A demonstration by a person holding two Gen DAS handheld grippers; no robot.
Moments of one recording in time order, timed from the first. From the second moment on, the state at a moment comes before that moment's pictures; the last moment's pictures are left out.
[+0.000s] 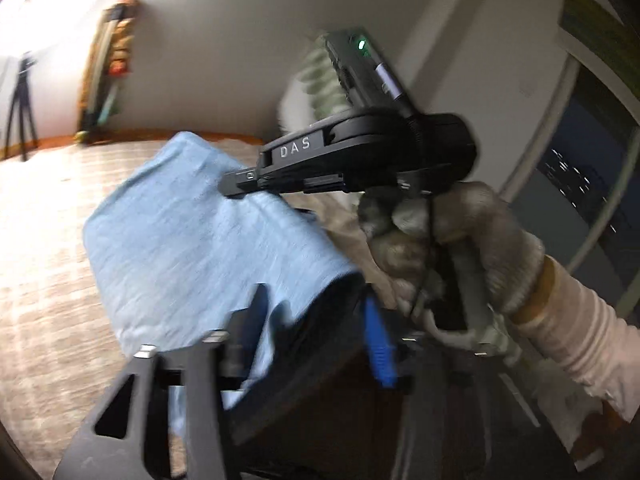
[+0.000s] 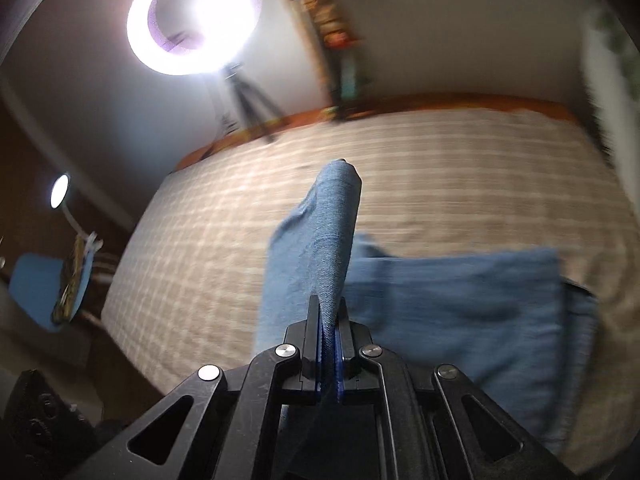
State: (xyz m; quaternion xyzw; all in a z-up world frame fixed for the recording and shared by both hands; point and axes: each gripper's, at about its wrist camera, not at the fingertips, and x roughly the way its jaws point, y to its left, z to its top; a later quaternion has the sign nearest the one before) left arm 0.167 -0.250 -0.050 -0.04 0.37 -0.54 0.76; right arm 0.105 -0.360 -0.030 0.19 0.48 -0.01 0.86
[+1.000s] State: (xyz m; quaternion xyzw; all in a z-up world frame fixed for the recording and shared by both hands) left arm 0.189 -0.272 -0.127 0.10 0.44 -0.43 0.78; right arm 0.019 -0.491 -0.108 0.22 0.48 -0.12 0.84
